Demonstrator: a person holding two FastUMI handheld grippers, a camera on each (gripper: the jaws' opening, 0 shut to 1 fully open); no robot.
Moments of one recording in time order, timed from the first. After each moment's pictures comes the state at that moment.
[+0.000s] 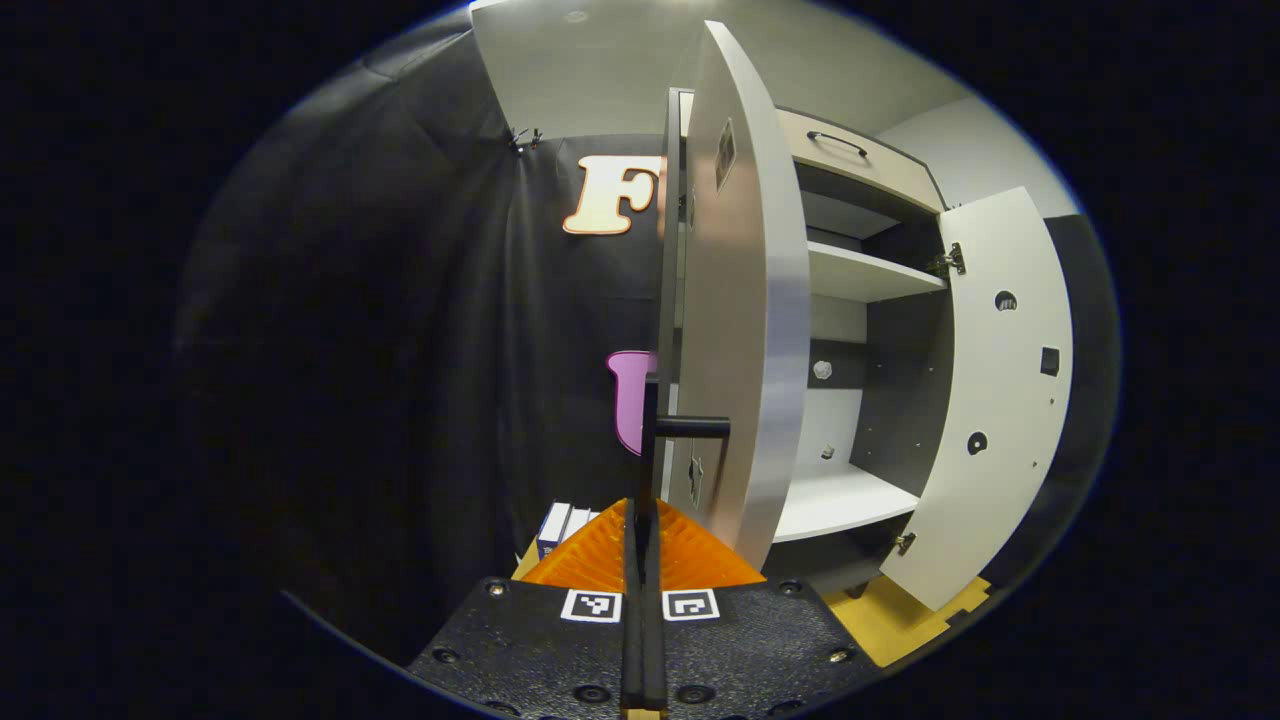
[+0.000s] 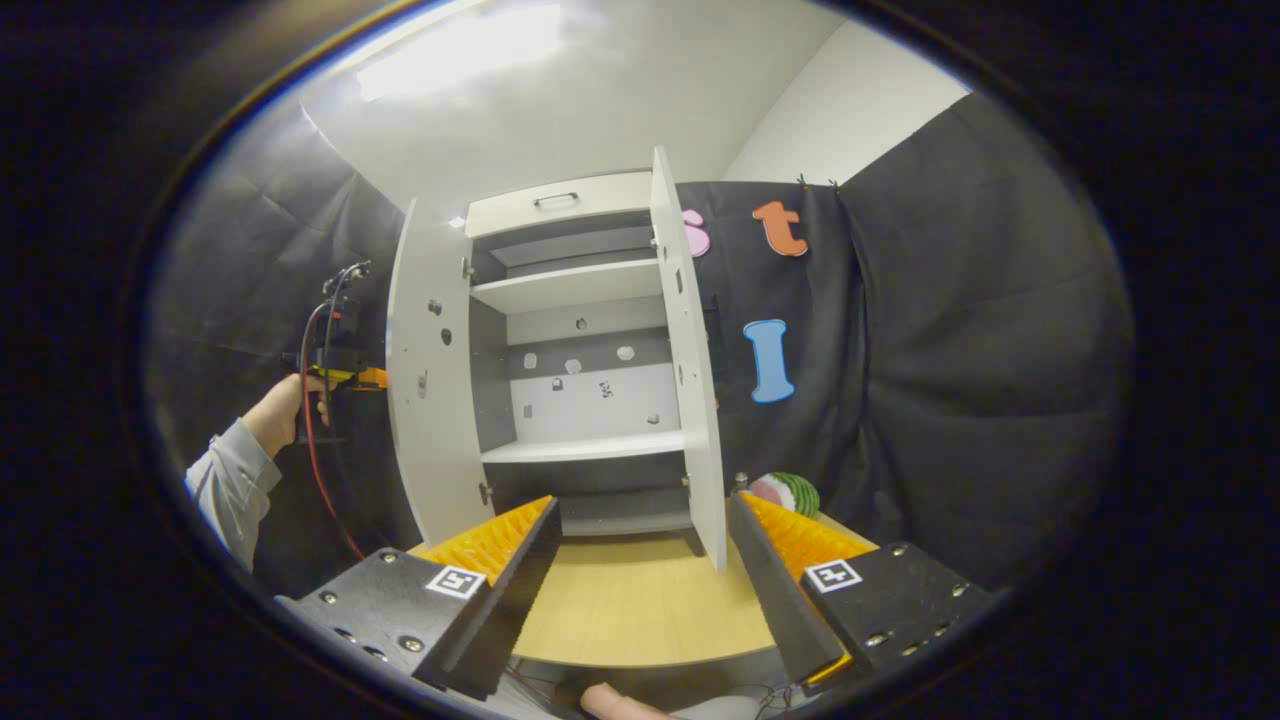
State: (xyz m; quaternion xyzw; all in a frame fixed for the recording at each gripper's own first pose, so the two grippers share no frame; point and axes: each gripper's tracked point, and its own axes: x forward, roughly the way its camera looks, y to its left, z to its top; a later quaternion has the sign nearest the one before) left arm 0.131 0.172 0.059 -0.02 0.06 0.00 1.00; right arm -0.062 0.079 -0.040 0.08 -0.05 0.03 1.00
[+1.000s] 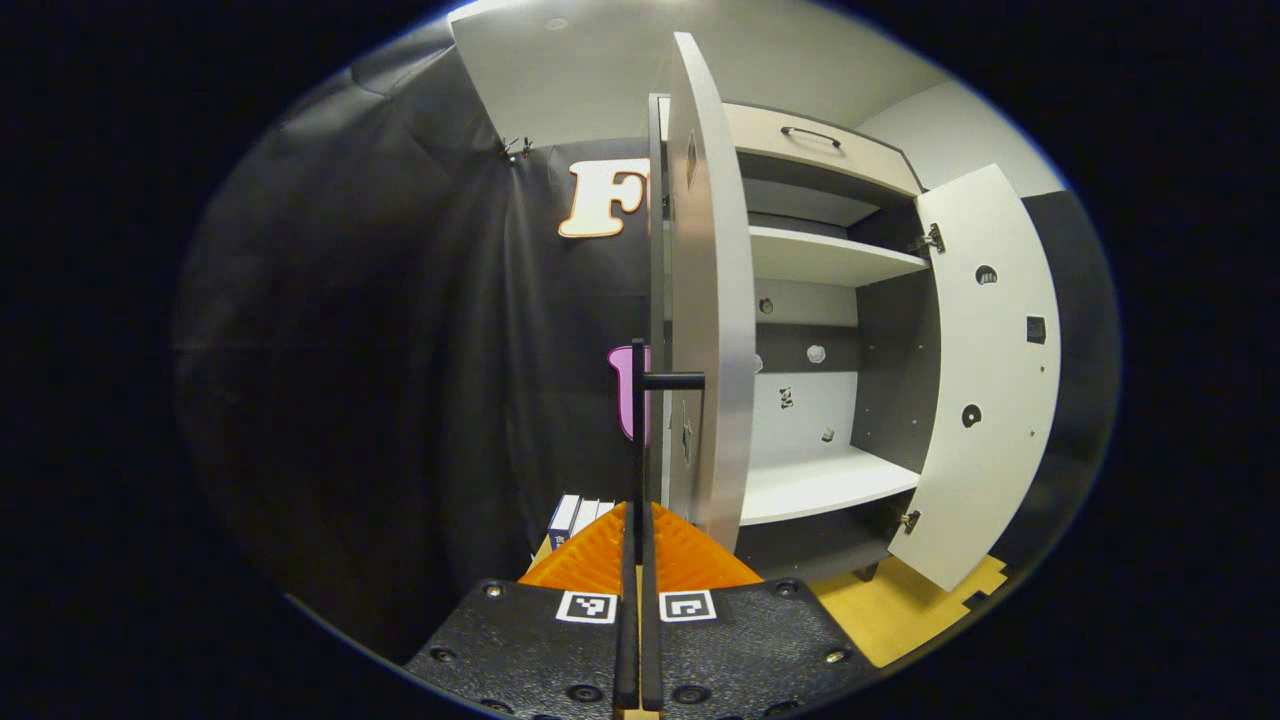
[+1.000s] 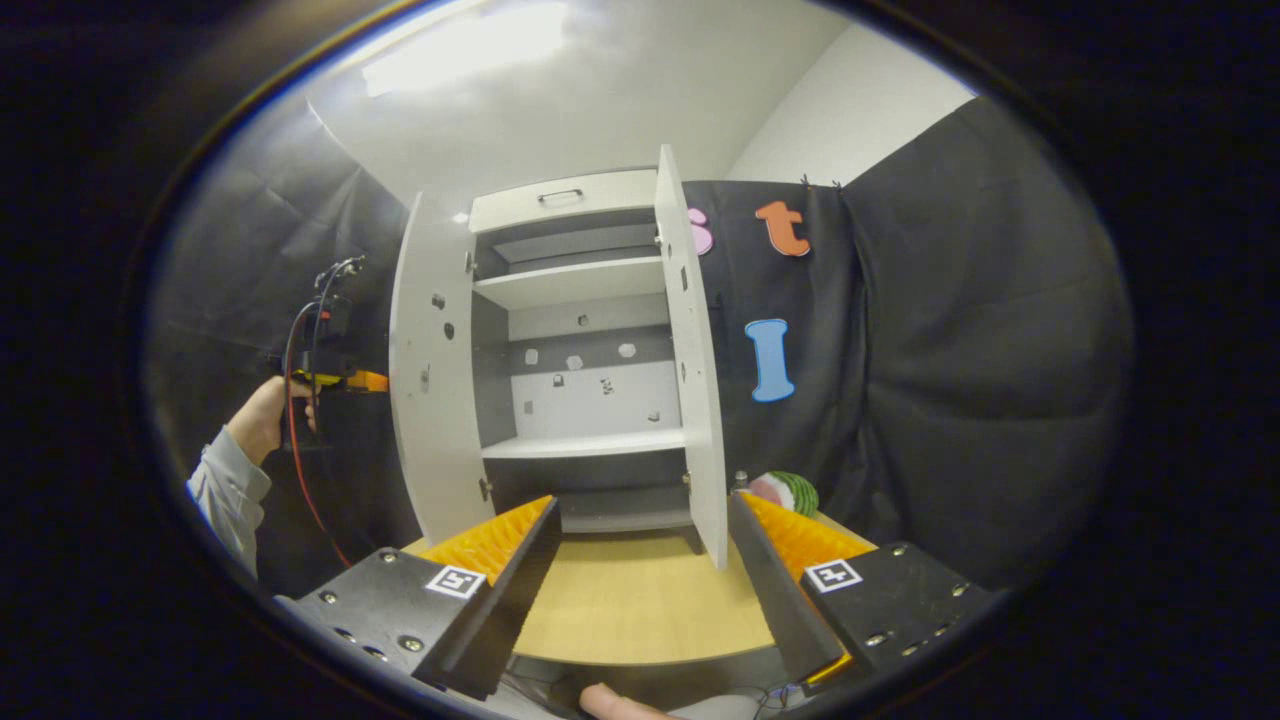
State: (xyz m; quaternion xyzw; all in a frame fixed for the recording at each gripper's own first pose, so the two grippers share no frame) left arm 0.083 0.157 0.053 -0.01 0.07 0.03 1.00; right arm -0.063 0.089 -0.039 0.07 -0.05 0.03 1.00
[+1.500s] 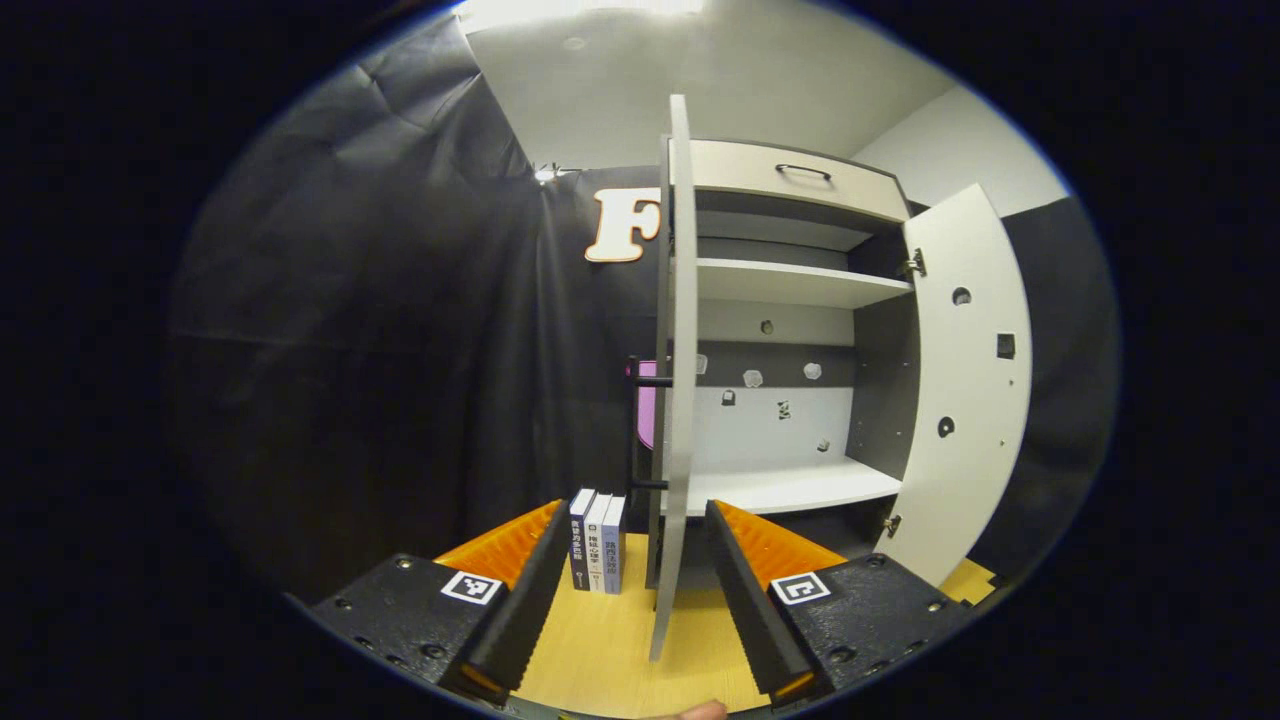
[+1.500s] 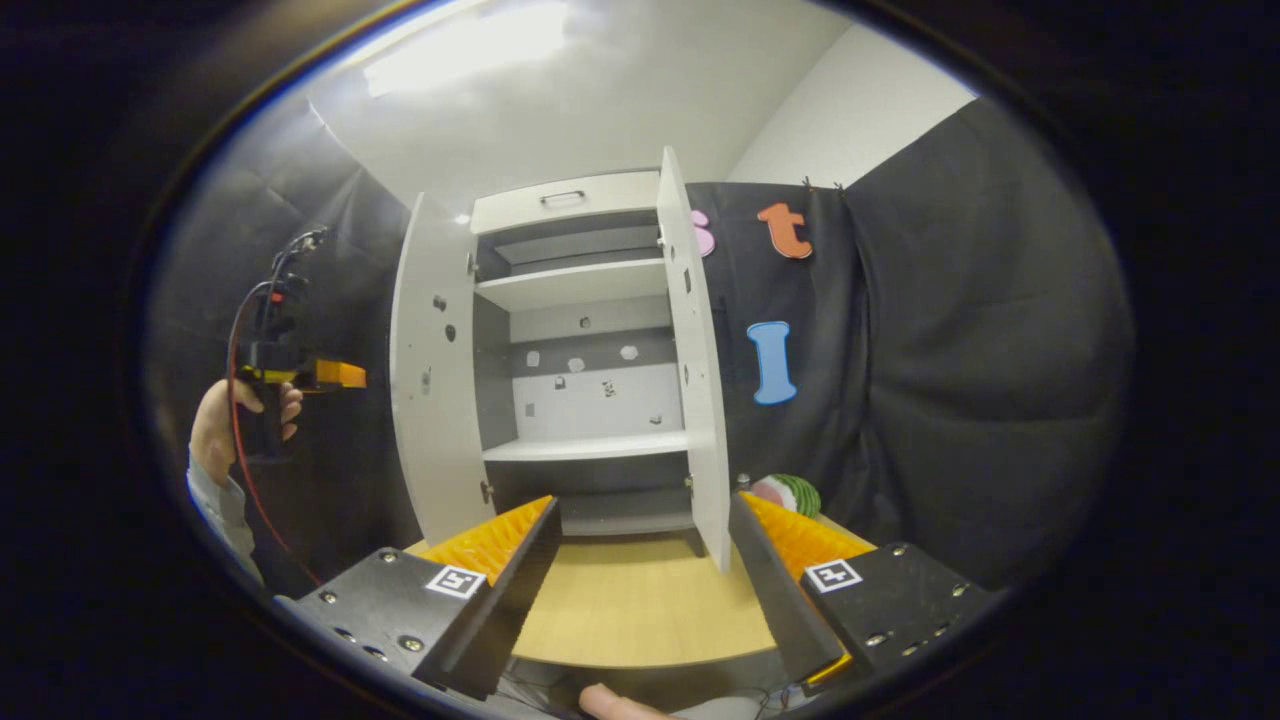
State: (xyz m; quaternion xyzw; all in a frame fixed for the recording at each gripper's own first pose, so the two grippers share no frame) left arm -0.015 0.122 0.065 0.00 0.03 0.05 1.00; right arm -0.066 0.090 -0.033 0.07 -0.05 0.03 1.00
